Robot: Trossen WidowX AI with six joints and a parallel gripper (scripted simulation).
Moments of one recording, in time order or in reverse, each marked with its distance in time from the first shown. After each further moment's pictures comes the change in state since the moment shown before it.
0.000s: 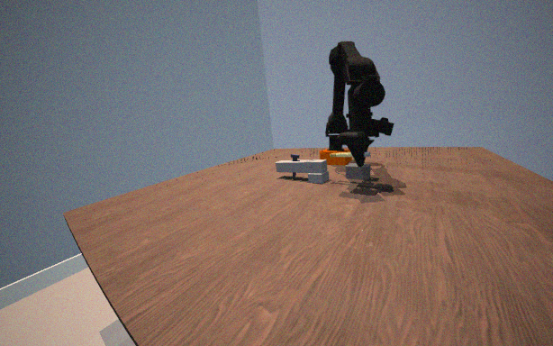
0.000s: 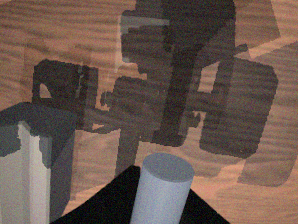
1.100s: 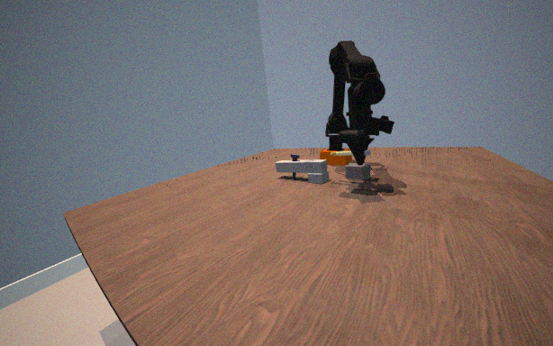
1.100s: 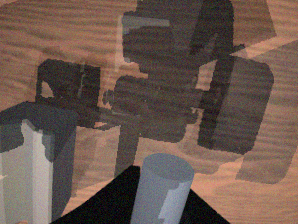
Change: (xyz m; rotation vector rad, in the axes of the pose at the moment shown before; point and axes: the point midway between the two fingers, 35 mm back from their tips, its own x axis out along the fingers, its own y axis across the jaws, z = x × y) arm -0.005 0.000 0.001 0.000 0.000 0.000
